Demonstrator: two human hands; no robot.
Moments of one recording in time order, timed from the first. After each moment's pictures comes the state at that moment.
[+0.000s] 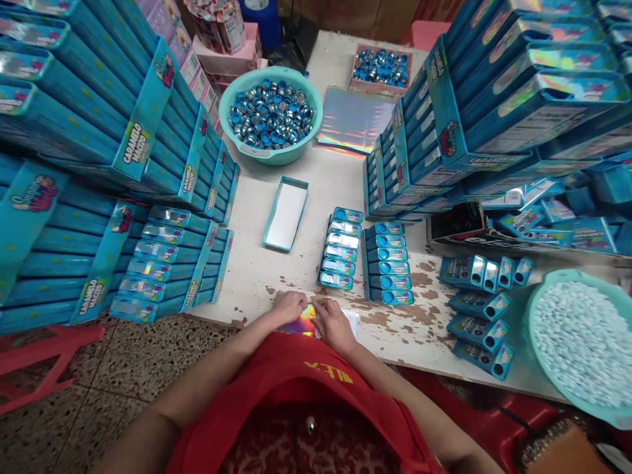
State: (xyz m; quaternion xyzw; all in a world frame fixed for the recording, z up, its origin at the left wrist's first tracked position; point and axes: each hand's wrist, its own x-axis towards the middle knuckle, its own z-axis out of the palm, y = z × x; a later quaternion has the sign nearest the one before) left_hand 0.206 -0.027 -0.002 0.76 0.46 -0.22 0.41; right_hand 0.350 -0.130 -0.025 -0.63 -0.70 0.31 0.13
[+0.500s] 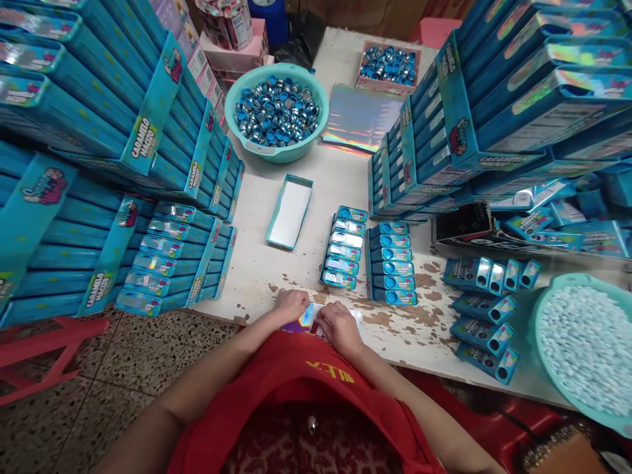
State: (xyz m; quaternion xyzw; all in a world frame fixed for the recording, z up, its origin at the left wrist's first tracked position) left_hand 0.205 -0.029 -0.008 0.74 0.48 -0.21 0.41; right_hand 0.352 -0.120 0.009 -0.63 -0.69 0.32 0.15
